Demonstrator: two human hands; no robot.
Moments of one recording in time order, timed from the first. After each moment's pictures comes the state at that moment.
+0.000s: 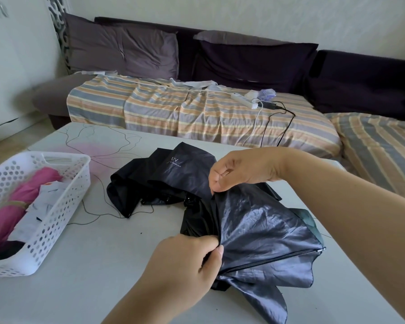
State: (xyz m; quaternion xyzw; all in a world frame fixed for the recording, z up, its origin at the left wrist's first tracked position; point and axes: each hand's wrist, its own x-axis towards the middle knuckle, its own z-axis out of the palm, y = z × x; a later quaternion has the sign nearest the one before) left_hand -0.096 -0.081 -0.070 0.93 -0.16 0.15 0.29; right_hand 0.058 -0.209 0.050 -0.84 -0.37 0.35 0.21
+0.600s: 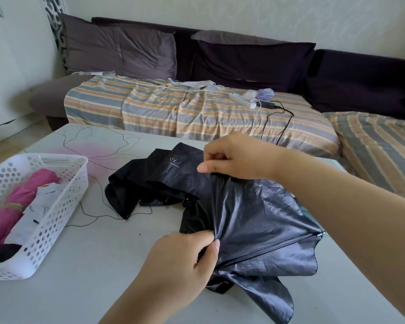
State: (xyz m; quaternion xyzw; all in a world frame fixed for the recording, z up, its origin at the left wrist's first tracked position) left_hand -0.096 -0.079 -0.065 0.92 -0.14 0.15 0.33; right_hand 0.048 -0.199 0.058 -0.90 -0.42 0.07 0.12
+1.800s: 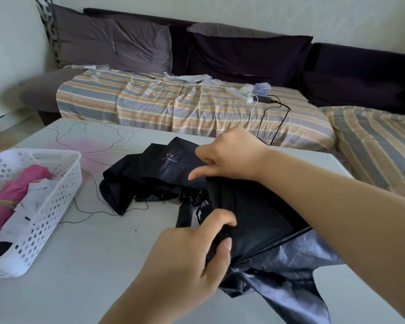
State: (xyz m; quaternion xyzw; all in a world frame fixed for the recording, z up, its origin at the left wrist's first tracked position) left_hand -0.102 -0.085 -0.046 0.90 -0.21 0.18 0.32; right_hand 0.073 -0.194 0.022 -0.80 -0.55 -0.24 -0.05
